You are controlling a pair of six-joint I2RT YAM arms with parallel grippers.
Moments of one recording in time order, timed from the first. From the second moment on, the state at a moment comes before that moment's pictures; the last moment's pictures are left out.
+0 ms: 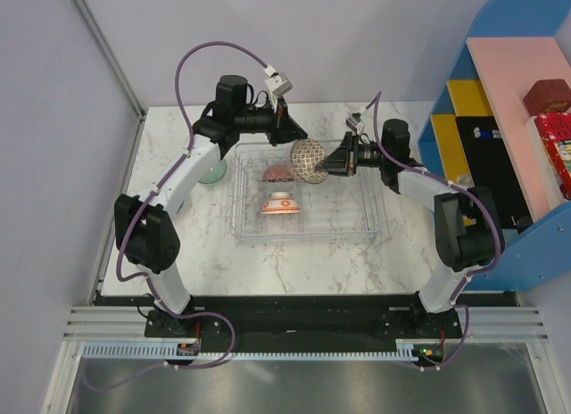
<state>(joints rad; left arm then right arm) -0.40 1.77 1.66 -0.26 0.88 0.04 0.21 1.74 1.07 0.46 -1.18 0.99</state>
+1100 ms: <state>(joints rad) -0.42 1.77 1.74 -0.48 0.60 0.04 0.21 1.66 1.32 -0.37 -0.57 0.26</state>
